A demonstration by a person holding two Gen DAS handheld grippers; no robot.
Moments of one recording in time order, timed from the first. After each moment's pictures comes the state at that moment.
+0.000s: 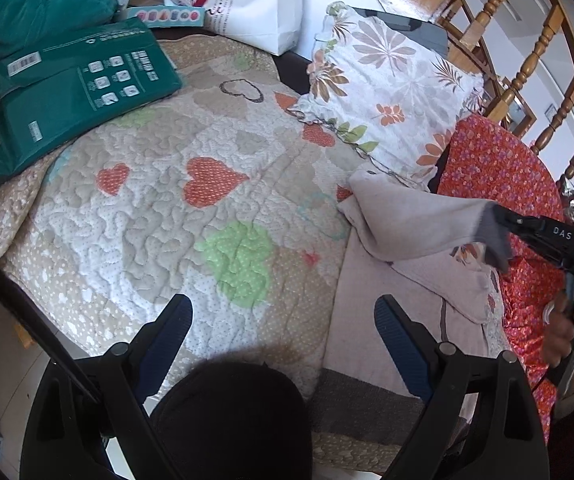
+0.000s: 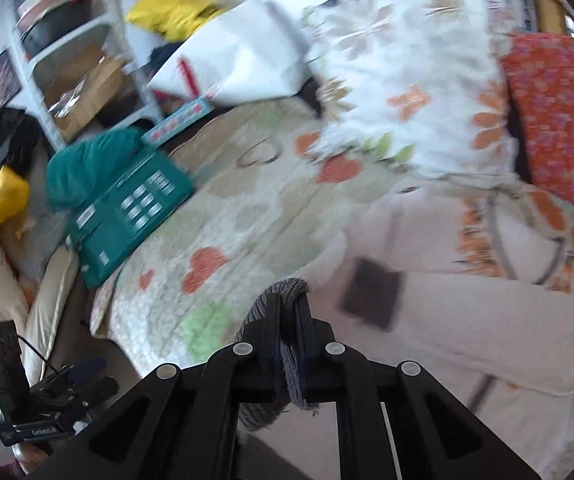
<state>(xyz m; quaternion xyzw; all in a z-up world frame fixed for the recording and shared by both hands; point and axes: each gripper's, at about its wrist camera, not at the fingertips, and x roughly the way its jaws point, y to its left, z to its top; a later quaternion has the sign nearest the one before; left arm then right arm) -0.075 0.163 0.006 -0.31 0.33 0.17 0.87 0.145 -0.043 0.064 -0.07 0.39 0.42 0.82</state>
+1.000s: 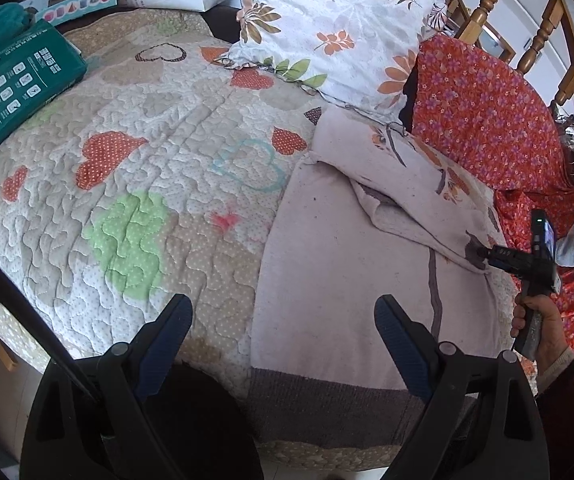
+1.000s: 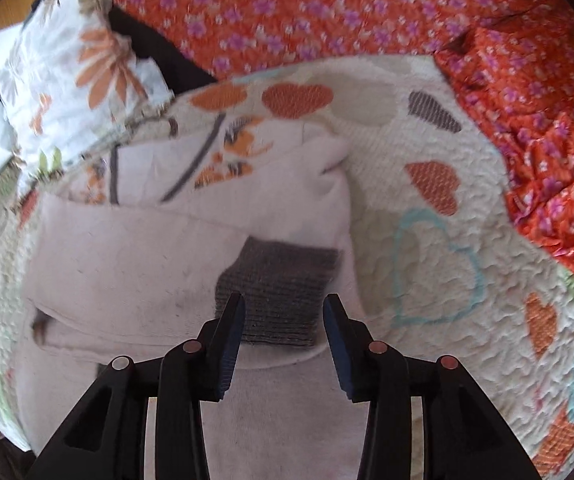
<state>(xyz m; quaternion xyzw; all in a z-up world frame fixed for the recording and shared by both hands) 0.010 0.095 -0.017 -0.25 0.40 0.11 0.87 0.323 -0.264 -0.062 -0.03 0.50 0.09 0.86</state>
